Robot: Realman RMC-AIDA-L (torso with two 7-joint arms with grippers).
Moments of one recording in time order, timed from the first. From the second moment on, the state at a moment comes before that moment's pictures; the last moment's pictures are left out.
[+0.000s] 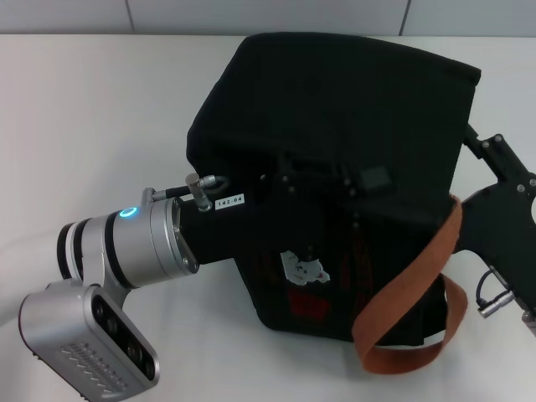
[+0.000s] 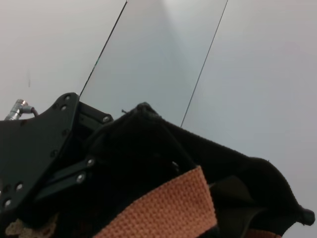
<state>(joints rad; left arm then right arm) -0.69 -2.08 -0.30 -0.10 2.74 1.73 0.74 0.34 2.09 -0.26 0.22 -1.72 -1.74 -0.26</state>
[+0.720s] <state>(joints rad) -0.68 -2.08 -0.30 -0.10 2.74 1.73 0.74 0.30 2.09 -0.25 0.25 -1.72 -1.74 -0.34</state>
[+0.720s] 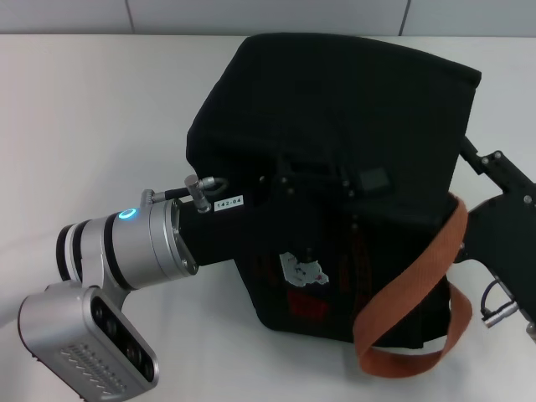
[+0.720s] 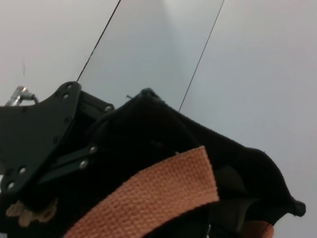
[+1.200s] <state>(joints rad) -0.68 -2.08 -0.29 -0.10 2.74 1.73 0.74 0.29 2.09 -0.26 0.28 -1.73 -1.75 -0.46</state>
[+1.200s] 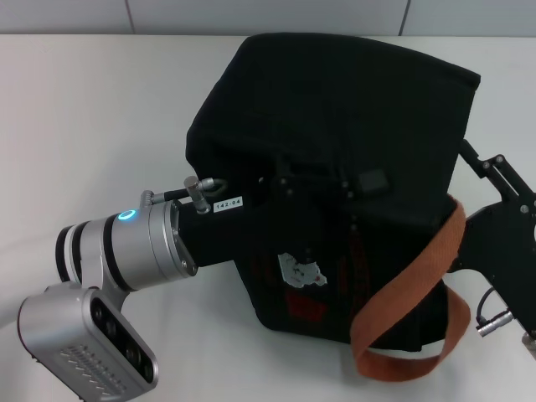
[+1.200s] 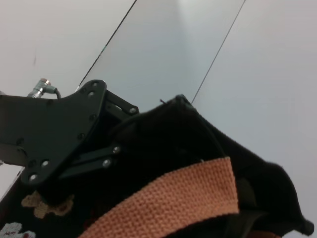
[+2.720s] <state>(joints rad) -0.68 -2.08 -0.30 -0.10 2.74 1.73 0.74 0.31 2.09 -0.23 0.30 -1.77 -1.73 -0.57</state>
